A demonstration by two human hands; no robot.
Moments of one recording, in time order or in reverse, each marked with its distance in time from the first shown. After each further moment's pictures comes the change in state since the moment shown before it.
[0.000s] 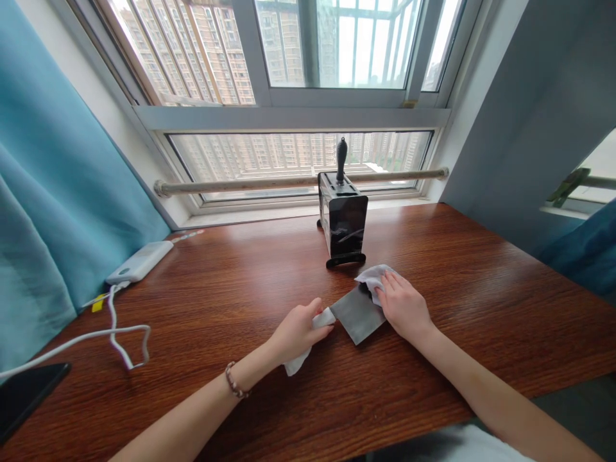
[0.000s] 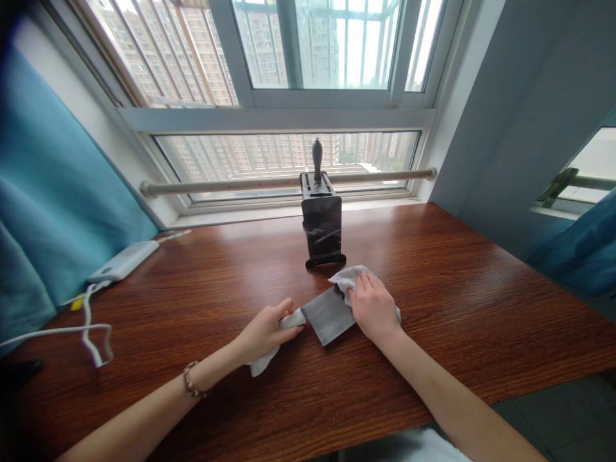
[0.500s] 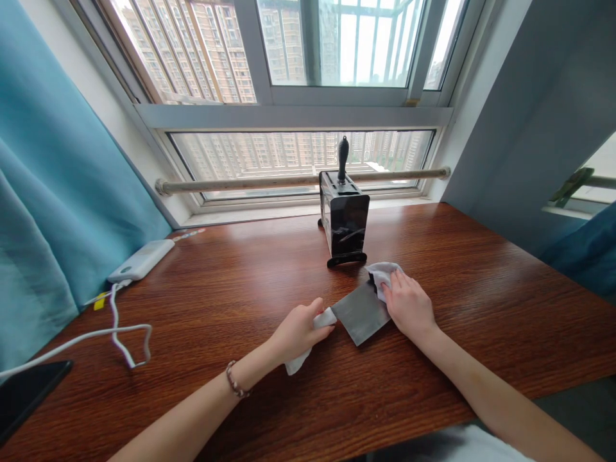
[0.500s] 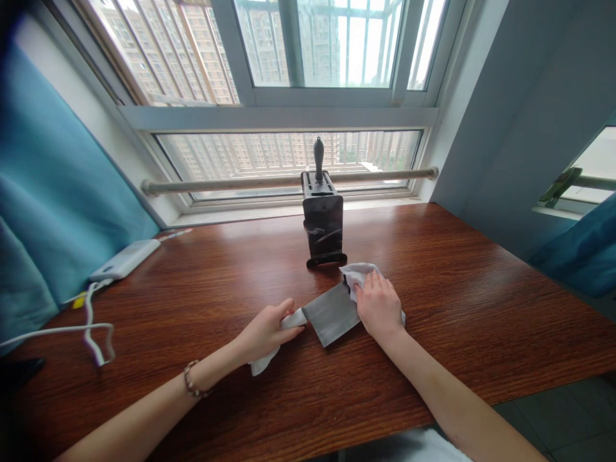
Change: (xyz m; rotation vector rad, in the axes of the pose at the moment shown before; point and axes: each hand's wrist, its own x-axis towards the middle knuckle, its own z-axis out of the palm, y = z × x) left_hand -0.001 0.000 0.000 0.036 -0.001 0.005; right_hand -0.002 0.008 0.008 0.022 0.100 0.155
